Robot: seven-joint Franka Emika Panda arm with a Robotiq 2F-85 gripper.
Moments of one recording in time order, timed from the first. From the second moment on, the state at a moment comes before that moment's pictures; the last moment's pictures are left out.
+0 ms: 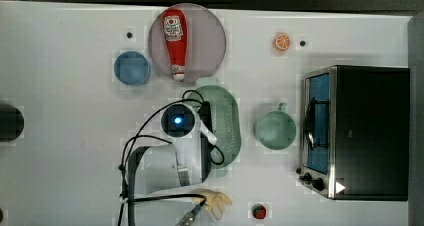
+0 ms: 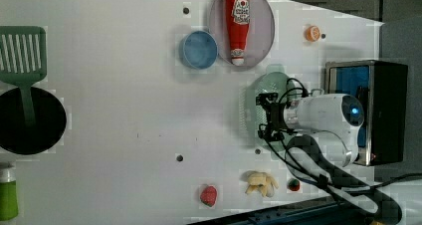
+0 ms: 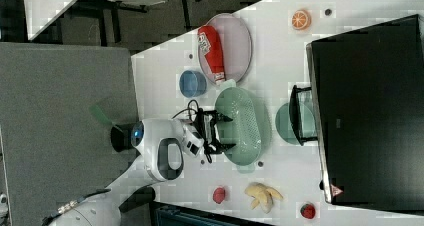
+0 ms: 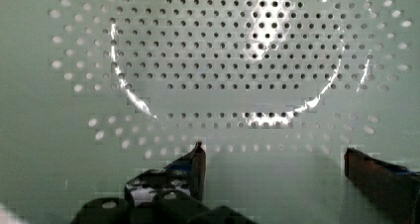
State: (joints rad) arm 0.17 0.33 0.01 -2.43 0.00 1.08 0.85
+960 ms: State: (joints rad) arm 0.45 0.52 0.02 -2.18 0.01 1.10 1.07
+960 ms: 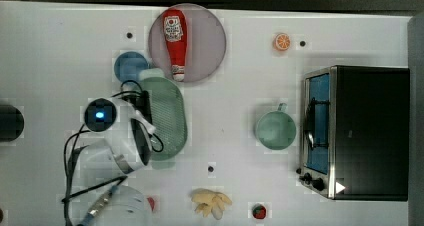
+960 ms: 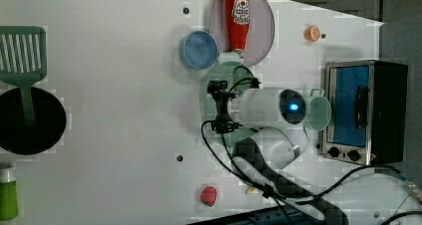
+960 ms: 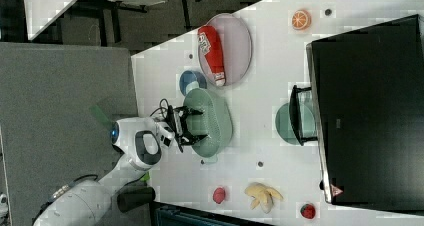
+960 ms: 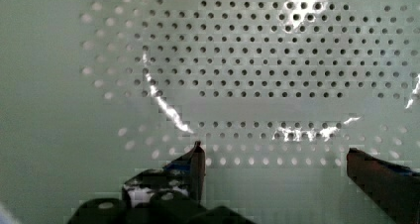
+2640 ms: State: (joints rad) arm 0.64 0.69 0.05 -1.88 0.29 1.01 1.21
